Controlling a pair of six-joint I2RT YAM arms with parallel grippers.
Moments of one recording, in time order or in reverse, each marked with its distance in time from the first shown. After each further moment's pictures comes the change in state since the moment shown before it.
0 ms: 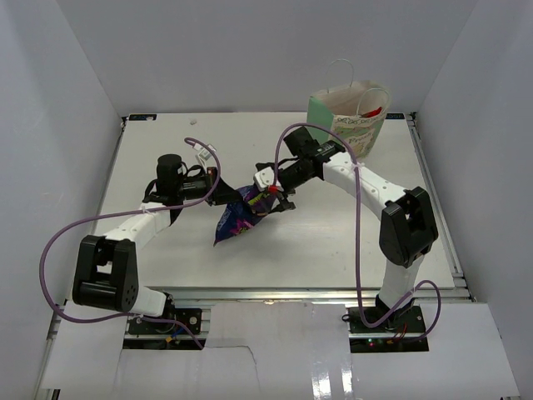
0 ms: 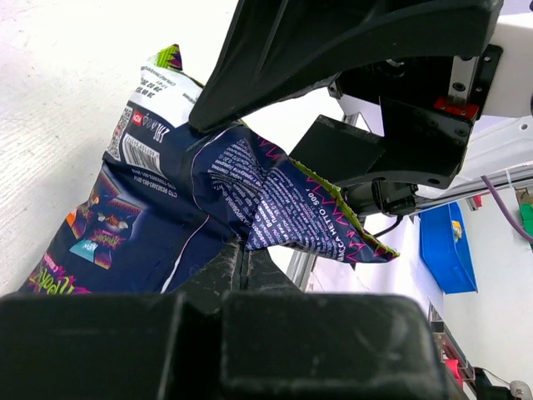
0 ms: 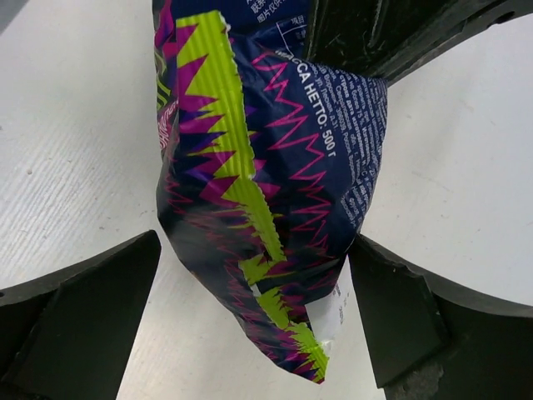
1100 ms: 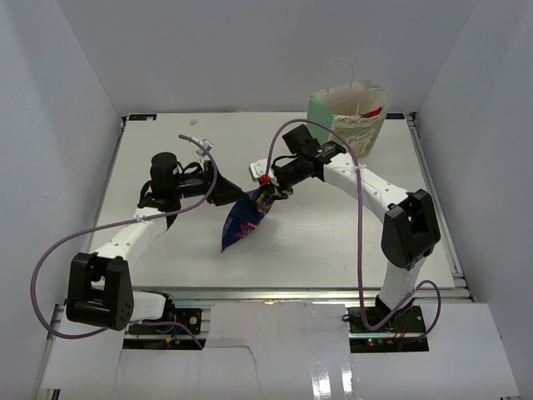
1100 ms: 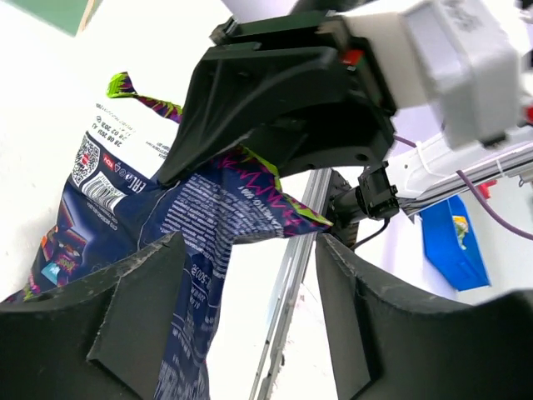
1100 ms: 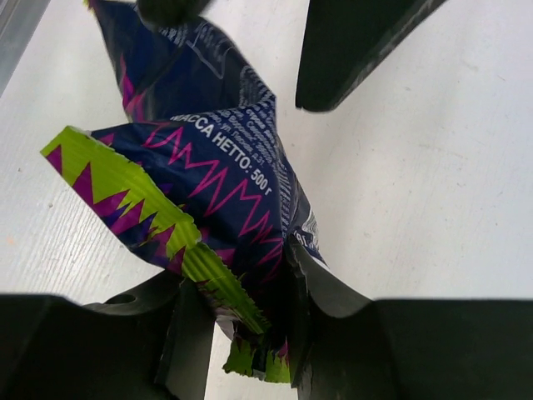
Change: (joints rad) left arm -0.019 -0.100 0.000 0.050 0.008 -0.040; right arm 0.013 -0.021 -0.003 0.081 0.046 0.266
